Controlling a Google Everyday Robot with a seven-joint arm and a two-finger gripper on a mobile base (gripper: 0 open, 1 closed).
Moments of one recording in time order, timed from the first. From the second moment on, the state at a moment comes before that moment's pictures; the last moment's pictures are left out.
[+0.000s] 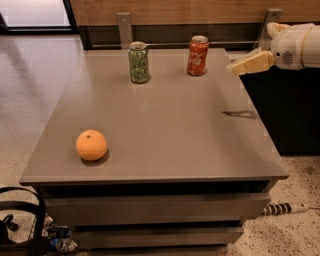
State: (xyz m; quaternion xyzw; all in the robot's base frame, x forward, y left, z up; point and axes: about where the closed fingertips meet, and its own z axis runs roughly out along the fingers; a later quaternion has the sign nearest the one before) arm 0.677 -0.242 0.962 -0.38 0.73 0.10 0.56
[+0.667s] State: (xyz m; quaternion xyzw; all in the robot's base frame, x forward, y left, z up) arm 0.701 -0.221 0.969 -0.40 0.70 0.13 0.57
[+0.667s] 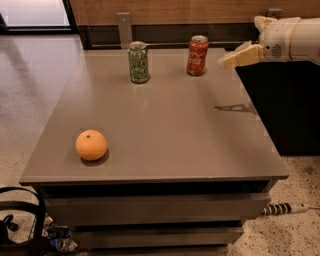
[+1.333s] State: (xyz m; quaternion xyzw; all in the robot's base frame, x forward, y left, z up) arm 0.744 -0.192 0.950 -0.38 0.69 0.17 0.59
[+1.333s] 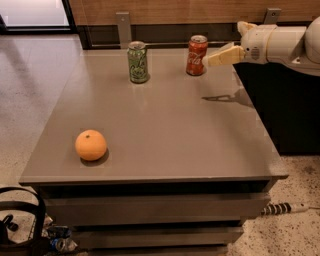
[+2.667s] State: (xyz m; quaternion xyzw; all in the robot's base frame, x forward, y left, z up) arm 0.800 -0.169 0.907 -0.35 0.68 0.22 0.61
